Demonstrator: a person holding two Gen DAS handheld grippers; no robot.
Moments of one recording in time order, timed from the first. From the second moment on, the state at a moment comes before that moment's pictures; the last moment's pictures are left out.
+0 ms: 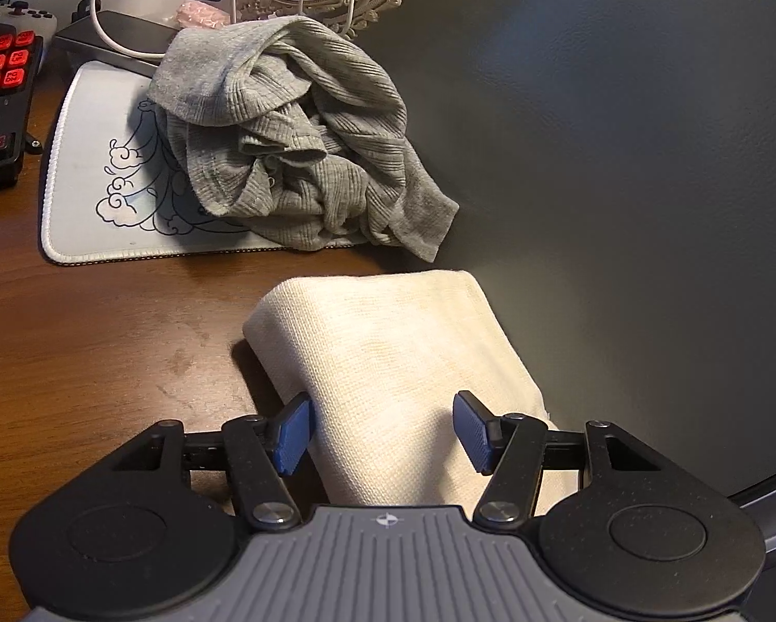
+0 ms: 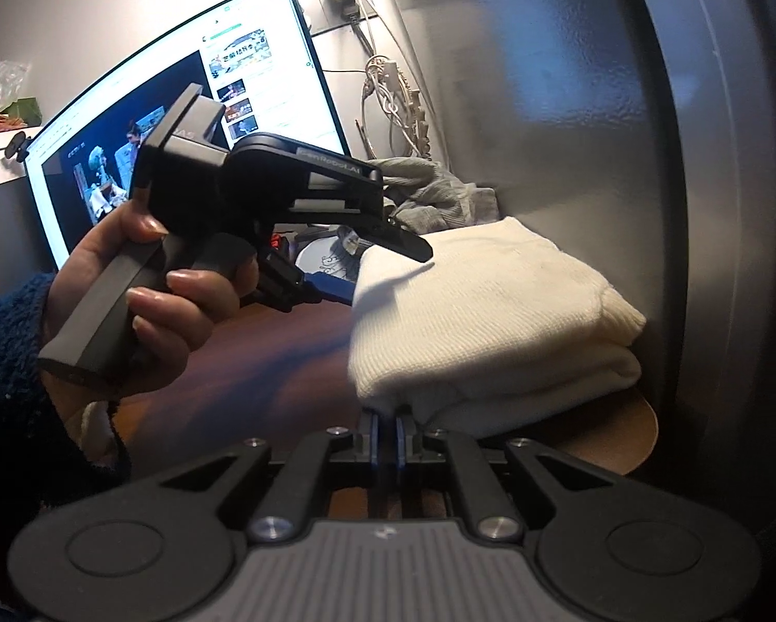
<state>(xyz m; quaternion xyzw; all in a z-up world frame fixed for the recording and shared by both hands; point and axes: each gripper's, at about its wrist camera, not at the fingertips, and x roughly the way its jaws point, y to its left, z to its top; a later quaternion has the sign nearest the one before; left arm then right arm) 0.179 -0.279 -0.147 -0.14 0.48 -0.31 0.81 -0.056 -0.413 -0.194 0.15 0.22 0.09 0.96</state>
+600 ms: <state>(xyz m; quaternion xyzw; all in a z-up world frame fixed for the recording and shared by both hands) 0.159 -0.198 -0.122 -0.19 0.45 -0.32 0.81 -0.080 -0.383 -0.159 0.09 0.19 0.09 0.97</state>
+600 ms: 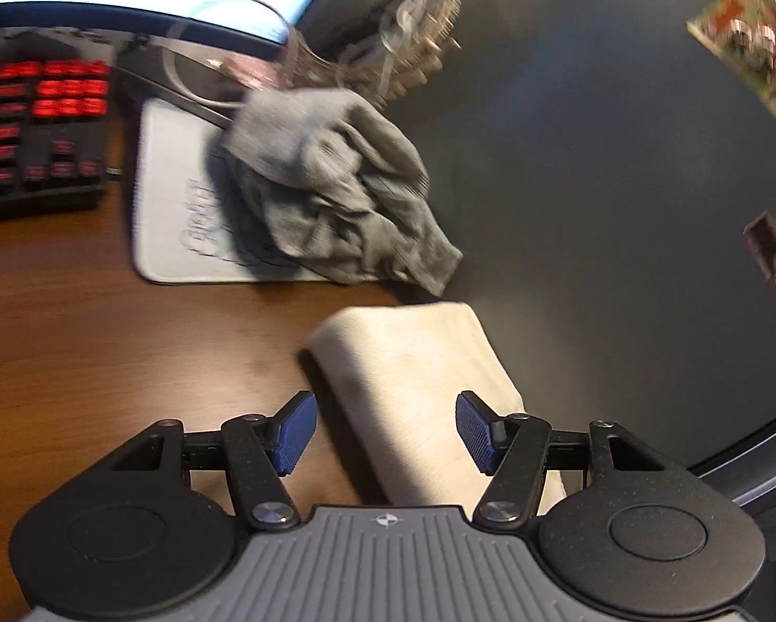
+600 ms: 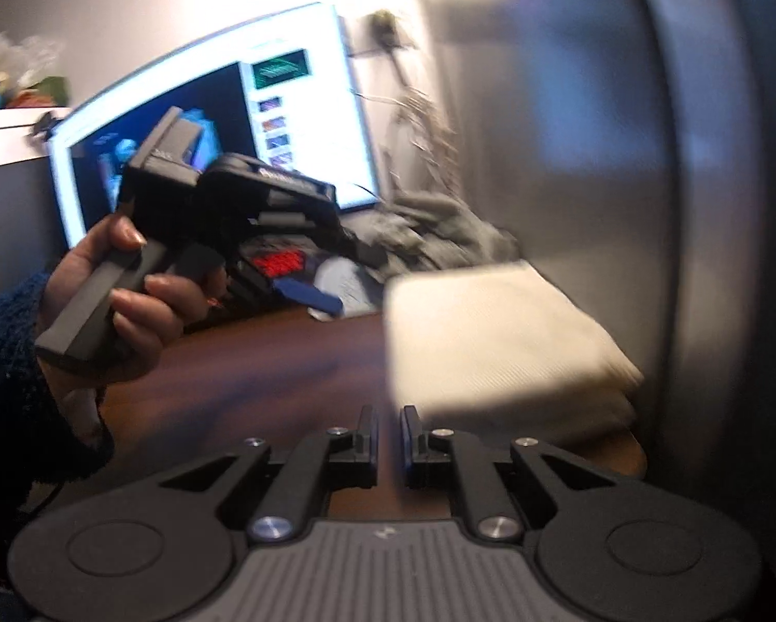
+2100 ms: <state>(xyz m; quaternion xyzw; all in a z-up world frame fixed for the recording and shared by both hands) 0.229 -0.251 -0.159 -0.19 0.50 -0.37 0.76 -0.024 -0.372 -0.165 0.06 0.34 -0.01 0.94</state>
